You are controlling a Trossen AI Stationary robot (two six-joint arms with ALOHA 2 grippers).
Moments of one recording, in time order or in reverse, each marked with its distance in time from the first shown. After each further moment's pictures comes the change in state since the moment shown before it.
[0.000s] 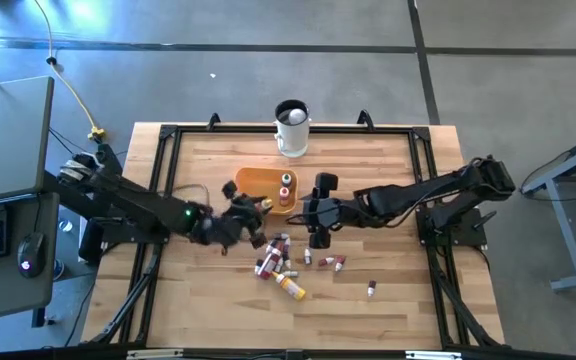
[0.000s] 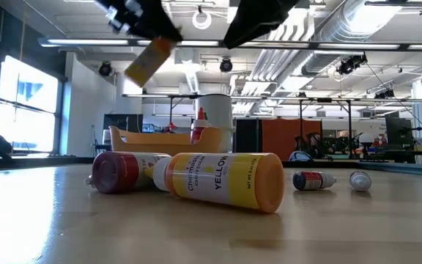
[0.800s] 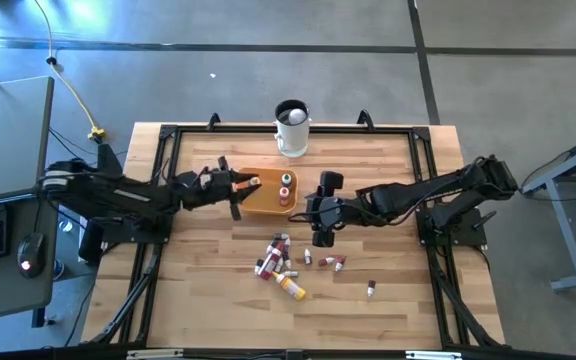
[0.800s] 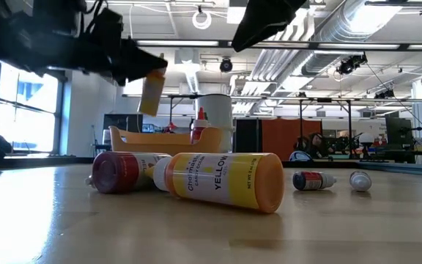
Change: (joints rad) left arm 0.469 -0.142 -0.672 1.140 0.722 0.288; right arm 0.000 -0.023 0.000 -0.073 0.008 0.053
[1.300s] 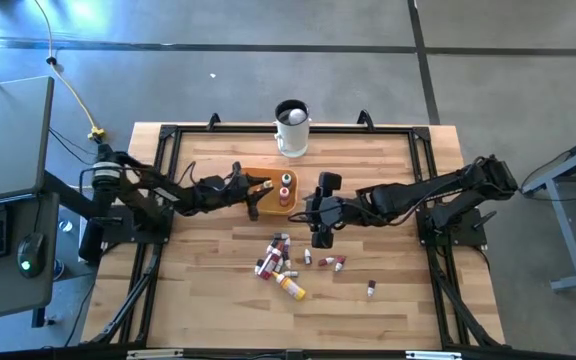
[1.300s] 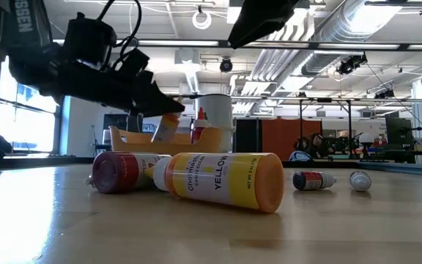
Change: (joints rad) left arm 0.032 0.419 0.078 0.179 -0.062 -0.038; right arm 0.000 0.000 0.000 0.031 -0.026 0.000
